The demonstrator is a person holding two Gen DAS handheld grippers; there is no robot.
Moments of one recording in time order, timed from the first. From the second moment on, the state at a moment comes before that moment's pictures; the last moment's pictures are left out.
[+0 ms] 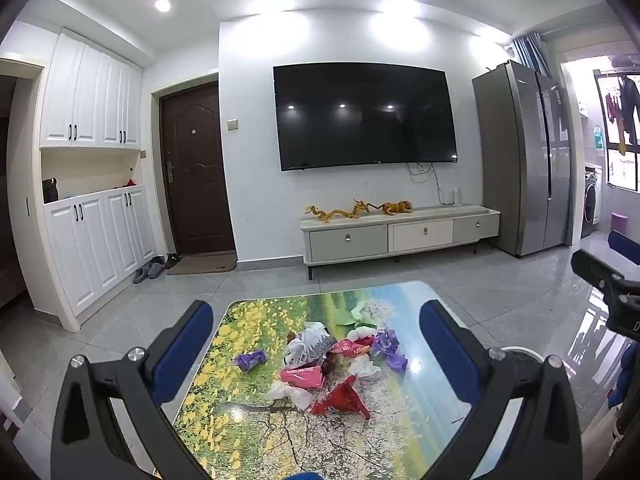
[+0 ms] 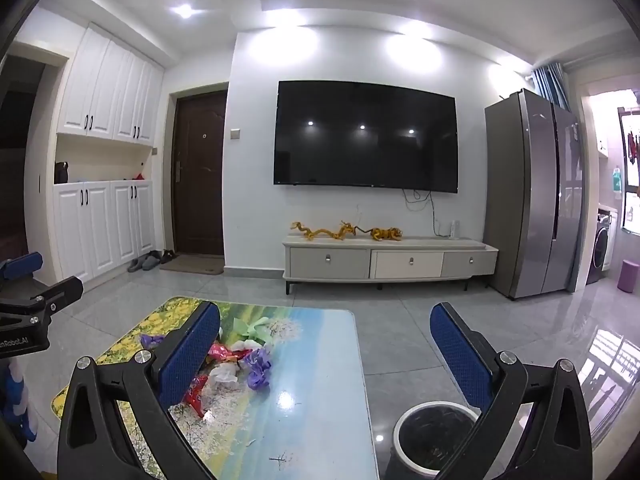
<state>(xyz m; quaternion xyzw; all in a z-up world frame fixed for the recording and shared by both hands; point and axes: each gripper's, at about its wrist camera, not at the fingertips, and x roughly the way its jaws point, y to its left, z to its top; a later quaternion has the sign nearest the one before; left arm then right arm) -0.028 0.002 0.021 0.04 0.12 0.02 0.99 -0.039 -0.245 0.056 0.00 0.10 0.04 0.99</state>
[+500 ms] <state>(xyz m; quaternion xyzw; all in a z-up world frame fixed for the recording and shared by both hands) -0.029 0.009 0.027 0.04 0.10 0.06 0.99 -0.041 -0.255 0.058 0.01 0.08 0.04 1.00</state>
